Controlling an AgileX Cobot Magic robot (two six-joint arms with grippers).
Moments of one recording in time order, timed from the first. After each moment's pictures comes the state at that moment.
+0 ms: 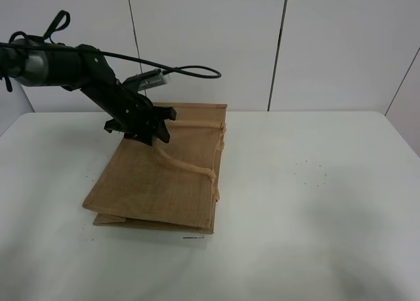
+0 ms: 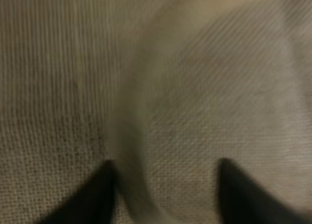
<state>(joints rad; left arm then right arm) -0.28 2.02 -1.46 -0.38 0.60 0.11 0.01 0.00 -0.49 0.02 1.03 -0.02</state>
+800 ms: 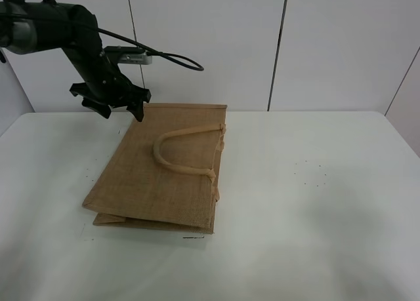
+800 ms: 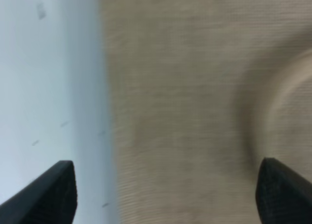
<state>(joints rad) -0.23 2.03 -1.72 0.08 0.87 -0.11 0.01 0.00 -0.49 0.02 1.03 -0.02</state>
